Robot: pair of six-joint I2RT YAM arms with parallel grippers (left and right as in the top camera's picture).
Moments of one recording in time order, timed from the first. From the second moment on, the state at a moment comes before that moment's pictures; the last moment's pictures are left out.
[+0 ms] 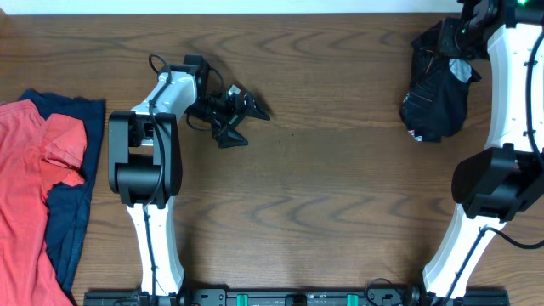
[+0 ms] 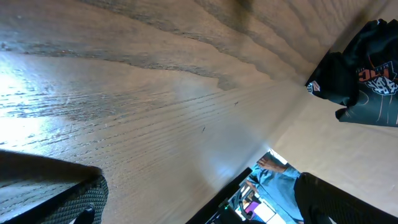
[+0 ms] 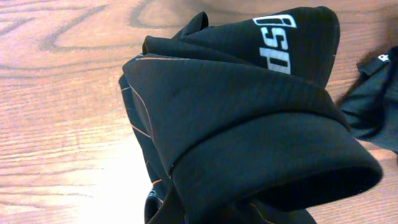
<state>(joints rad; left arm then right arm) -0.08 2.30 1.64 -1.01 0.90 -0.35 -0.13 2.18 2.32 -1.27 -0.01 0.06</state>
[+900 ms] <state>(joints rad) -0.08 2.30 1.64 -1.01 0.90 -0.35 -0.29 2.18 2.32 -1.29 -0.05 0.06</state>
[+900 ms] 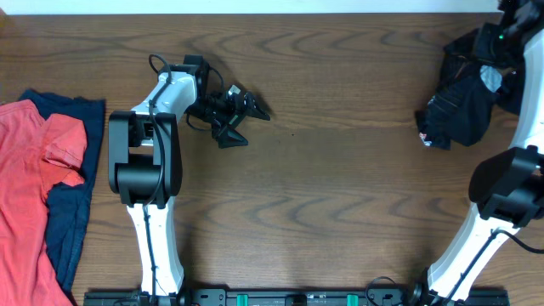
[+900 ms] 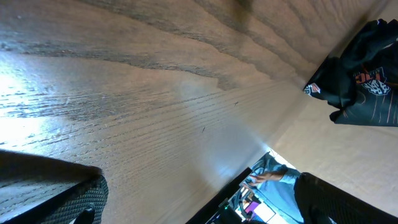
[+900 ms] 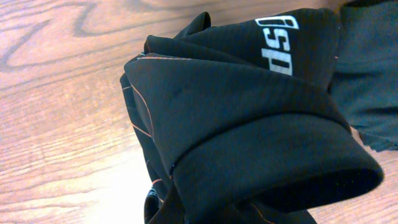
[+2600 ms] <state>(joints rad) -0.22 2.30 1.64 -0.84 0.92 -0.40 -0.35 2.42 2.34 -1.26 -0.20 -0.05</state>
